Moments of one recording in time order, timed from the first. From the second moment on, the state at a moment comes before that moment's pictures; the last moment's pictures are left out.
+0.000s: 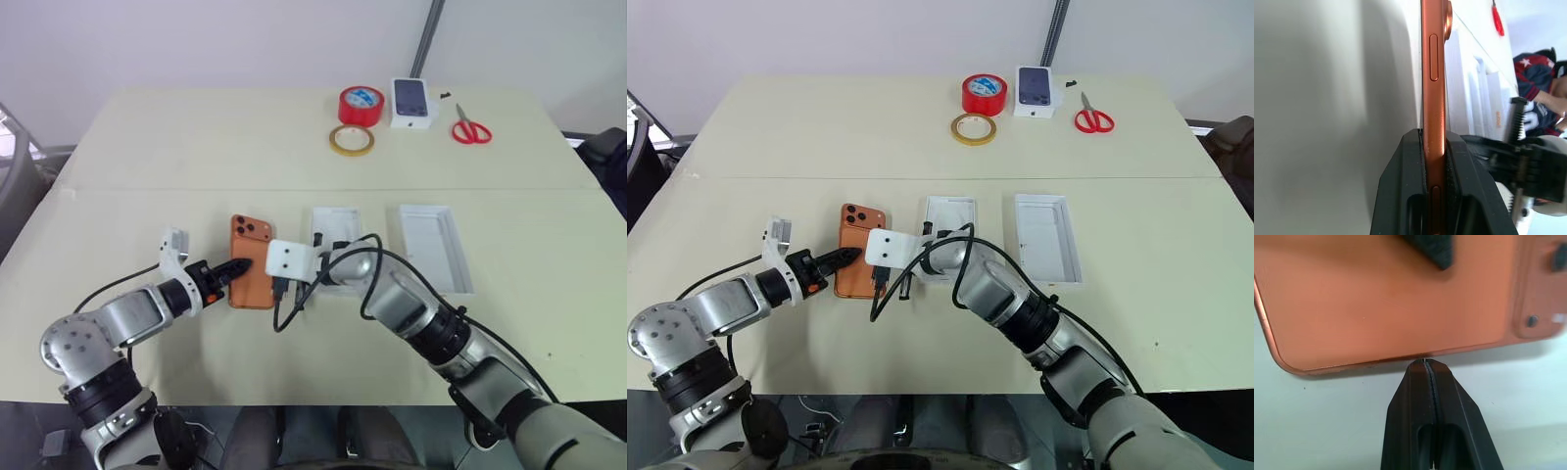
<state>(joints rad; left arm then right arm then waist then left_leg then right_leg) -0.36 0.19 0.76 -0.22 -1.15 1.61 0.01 -0.71 -0.28 0.62 -0.08 -0.22 0.65 0.79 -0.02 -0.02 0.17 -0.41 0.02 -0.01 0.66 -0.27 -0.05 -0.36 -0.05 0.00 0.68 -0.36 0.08</state>
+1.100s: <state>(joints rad) -0.69 -0.05 0.35 0.20 -1.20 1.28 0.26 -0.30 -0.77 0.02 -0.49 0.12 0.69 0.83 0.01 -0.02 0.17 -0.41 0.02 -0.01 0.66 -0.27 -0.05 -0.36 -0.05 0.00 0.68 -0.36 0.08</state>
